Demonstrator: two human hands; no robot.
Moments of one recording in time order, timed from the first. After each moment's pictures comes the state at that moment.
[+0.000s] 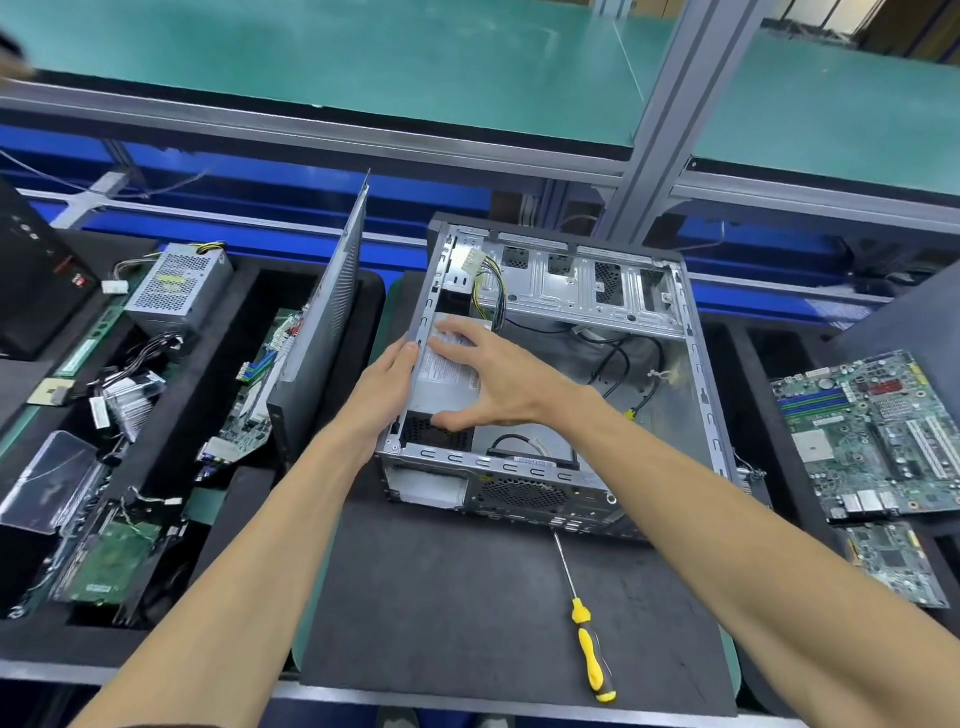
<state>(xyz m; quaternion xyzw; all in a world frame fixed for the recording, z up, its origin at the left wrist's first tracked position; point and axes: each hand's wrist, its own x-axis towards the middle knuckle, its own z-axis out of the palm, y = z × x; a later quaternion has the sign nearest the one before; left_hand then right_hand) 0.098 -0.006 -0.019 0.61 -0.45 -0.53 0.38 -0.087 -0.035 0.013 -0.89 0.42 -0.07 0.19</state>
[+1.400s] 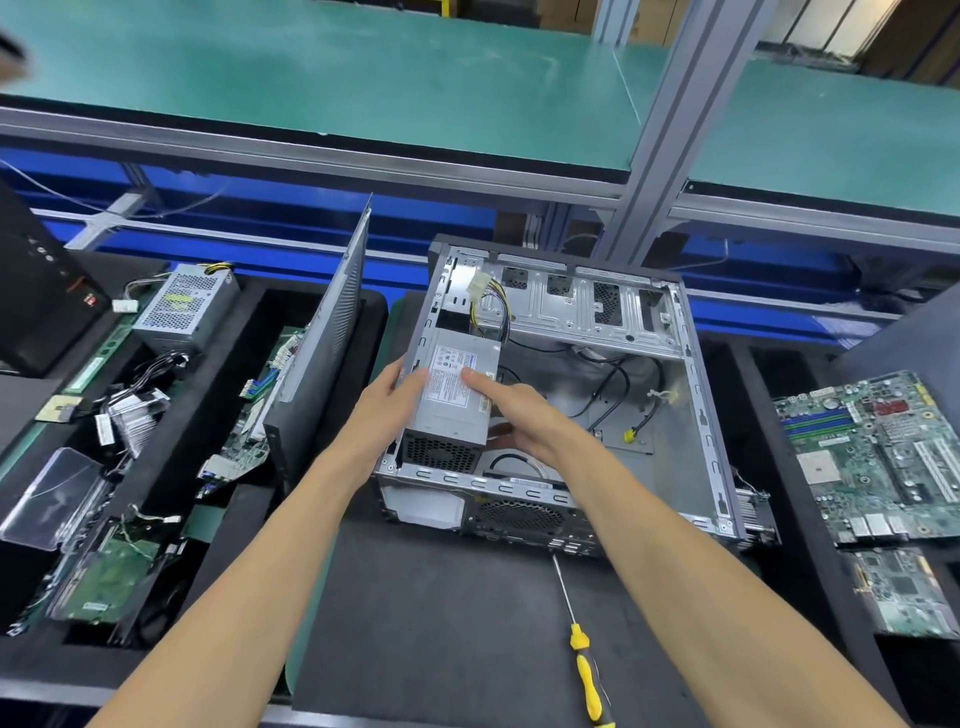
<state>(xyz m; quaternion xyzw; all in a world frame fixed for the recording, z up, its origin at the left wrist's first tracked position) 0.092 0.000 -0.011 0.62 -0.43 -0.54 0.38 -0.095 -0.036 -0.023 -0.41 0.57 -0.25 0.66</state>
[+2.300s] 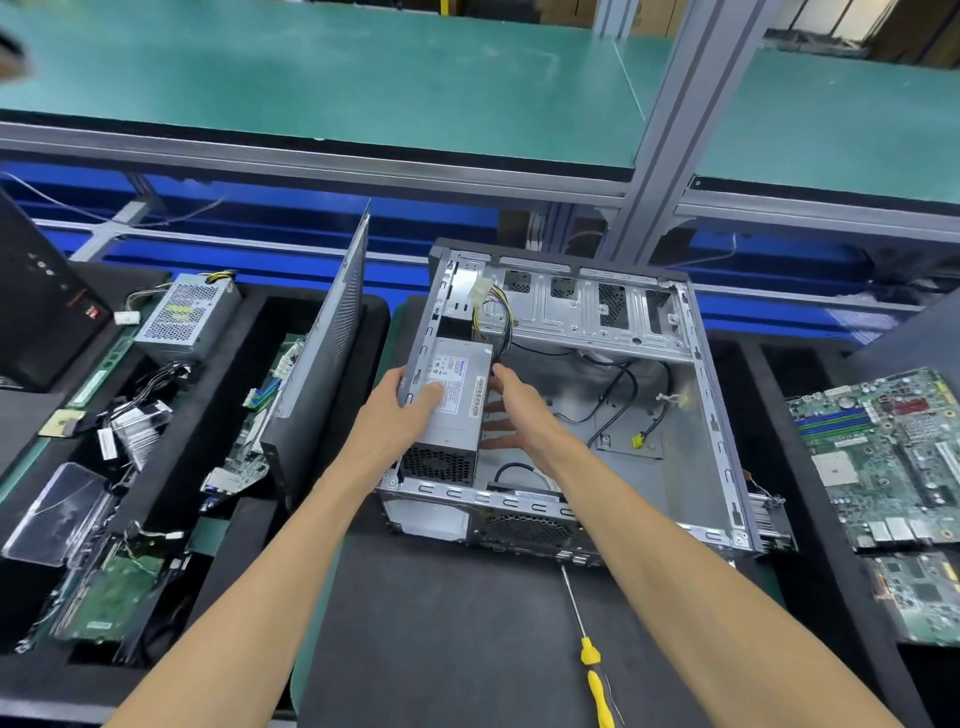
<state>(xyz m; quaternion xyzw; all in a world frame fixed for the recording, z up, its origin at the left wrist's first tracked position) 0.090 -0.005 -0.012 0.66 -0.49 -0.47 0.32 -0.085 -0.044 -0.028 -0.39 0.62 -0.28 0.62</state>
